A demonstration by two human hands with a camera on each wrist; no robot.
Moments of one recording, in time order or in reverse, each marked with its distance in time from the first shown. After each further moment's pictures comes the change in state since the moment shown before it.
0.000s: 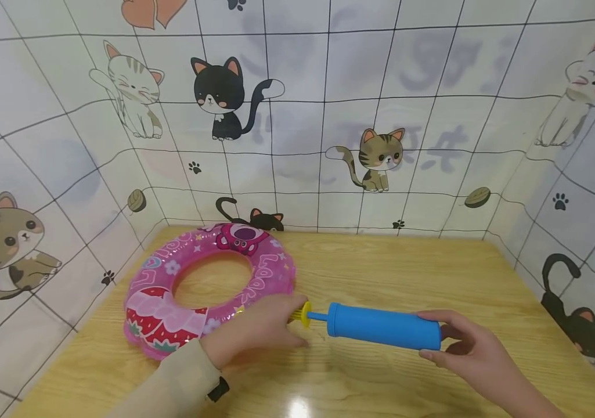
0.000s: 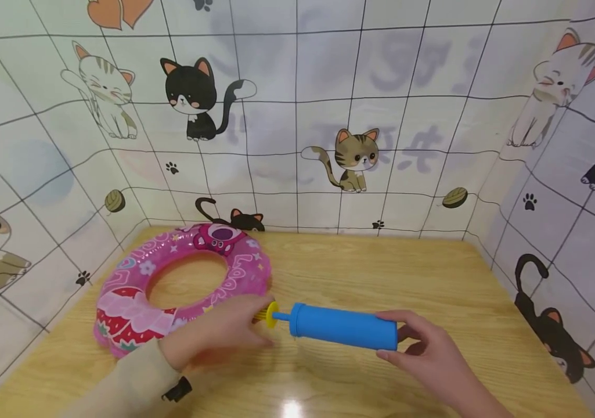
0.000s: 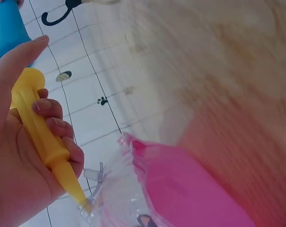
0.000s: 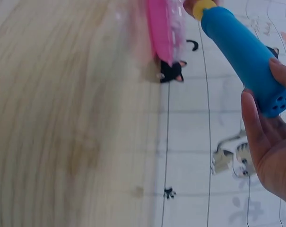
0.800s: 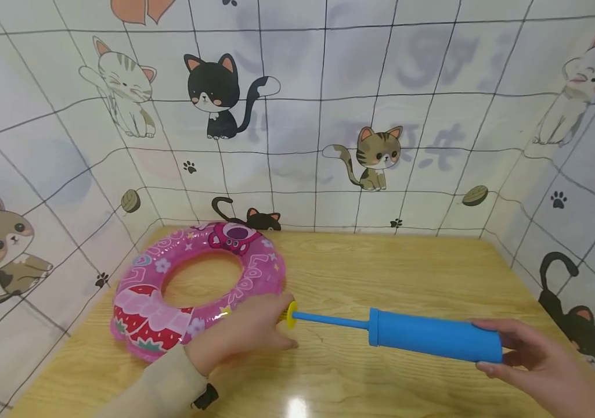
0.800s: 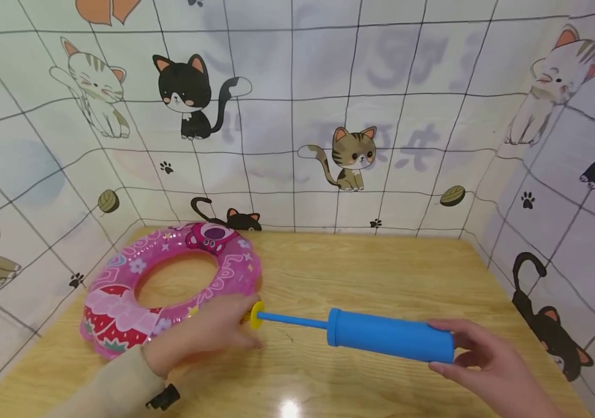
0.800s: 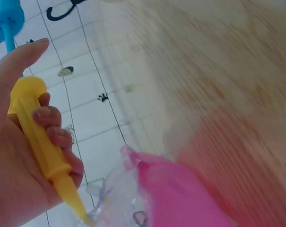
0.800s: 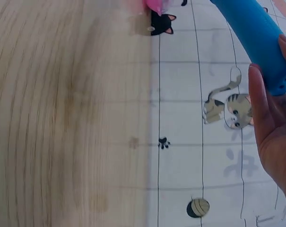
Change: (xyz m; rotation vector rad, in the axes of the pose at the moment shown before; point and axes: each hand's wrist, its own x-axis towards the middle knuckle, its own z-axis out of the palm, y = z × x) left_hand -0.011 -0.005 -0.012 0.004 0.016 -0.047; right_hand -0.026 0.038 -0.054 -0.101 0.001 -0.015
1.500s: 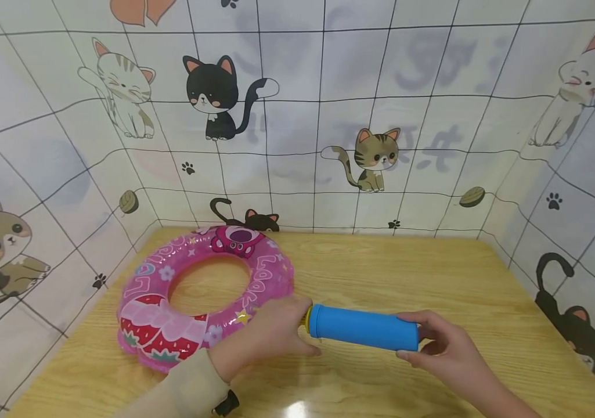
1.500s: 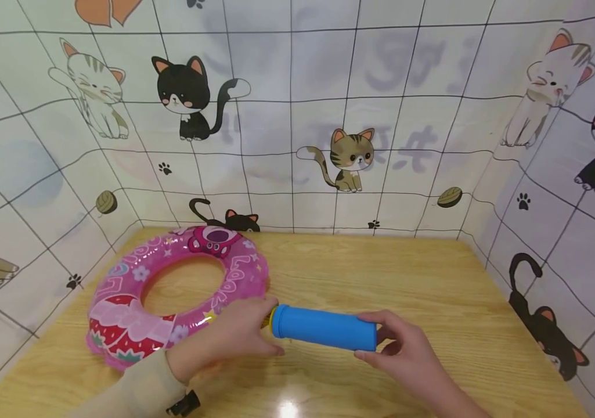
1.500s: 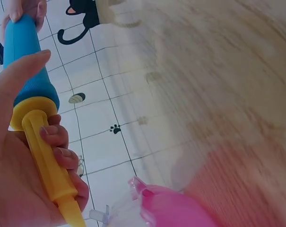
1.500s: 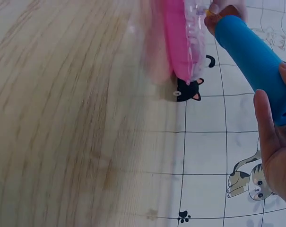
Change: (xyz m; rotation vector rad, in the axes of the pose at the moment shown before) left_hand 0.018 0.029 0.020 0.093 0.099 0.054; right_hand 0.033 -0.048 0.071 0.227 -0.011 -0.007
